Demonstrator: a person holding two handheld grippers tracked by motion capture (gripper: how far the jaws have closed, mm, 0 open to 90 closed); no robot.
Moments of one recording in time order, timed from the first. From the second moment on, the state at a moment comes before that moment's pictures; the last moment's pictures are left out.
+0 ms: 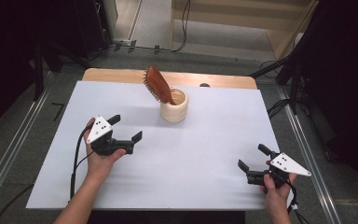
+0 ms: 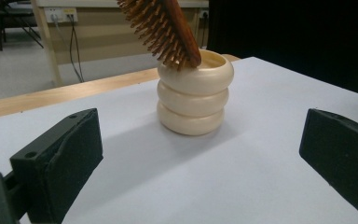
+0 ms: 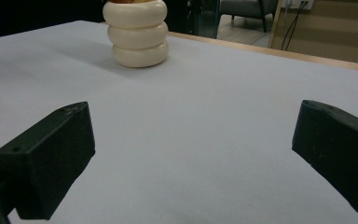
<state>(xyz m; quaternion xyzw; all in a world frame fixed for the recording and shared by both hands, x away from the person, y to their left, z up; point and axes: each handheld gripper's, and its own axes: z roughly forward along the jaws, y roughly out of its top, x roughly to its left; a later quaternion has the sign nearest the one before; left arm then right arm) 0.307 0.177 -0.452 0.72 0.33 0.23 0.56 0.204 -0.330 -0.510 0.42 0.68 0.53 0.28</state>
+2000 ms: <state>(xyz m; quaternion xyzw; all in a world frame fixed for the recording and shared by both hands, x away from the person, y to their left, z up) 0.245 0.280 -0.474 0.71 0.39 0.27 0.52 0.206 -0.332 -0.513 0.43 0.68 0.52 0.28</state>
